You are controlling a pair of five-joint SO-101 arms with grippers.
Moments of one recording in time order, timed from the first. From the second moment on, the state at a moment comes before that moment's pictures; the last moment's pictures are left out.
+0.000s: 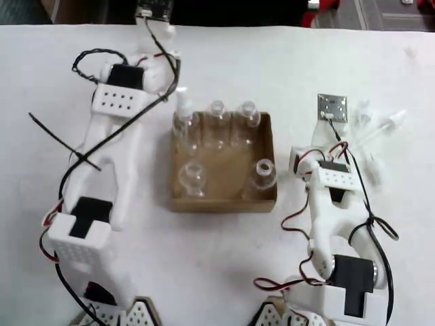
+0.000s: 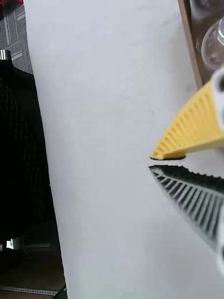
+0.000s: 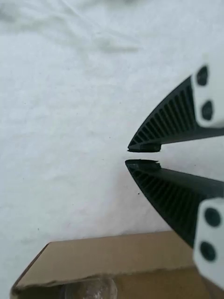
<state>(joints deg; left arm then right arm) 4.3 17.7 -21.2 56.0 2.0 6.2 -8.6 46.9 25.4 4.6</state>
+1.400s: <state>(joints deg) 8.1 15.9 -21.2 65.7 2.0 6.1 -8.6 46.9 25.4 4.6</state>
